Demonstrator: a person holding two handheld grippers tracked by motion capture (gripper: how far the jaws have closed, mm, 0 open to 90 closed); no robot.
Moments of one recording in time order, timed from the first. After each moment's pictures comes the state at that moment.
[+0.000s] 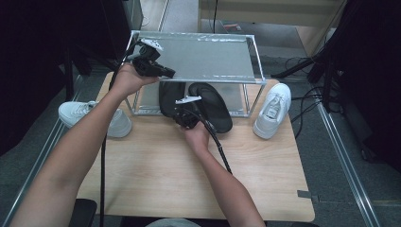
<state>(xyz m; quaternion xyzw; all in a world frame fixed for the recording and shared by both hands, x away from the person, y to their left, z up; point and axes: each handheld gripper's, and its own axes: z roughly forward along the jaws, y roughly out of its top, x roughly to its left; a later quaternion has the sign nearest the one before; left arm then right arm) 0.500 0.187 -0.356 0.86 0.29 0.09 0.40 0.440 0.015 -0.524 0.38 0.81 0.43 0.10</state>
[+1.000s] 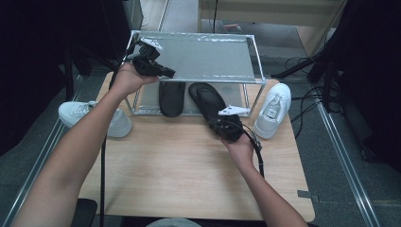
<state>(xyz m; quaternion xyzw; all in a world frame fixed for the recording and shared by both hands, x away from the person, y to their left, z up) 0.502 0.188 -0.356 0.86 0.30 0.08 0.40 0.379 -0.122 -0.487 0.38 0.81 0.44 0.13</state>
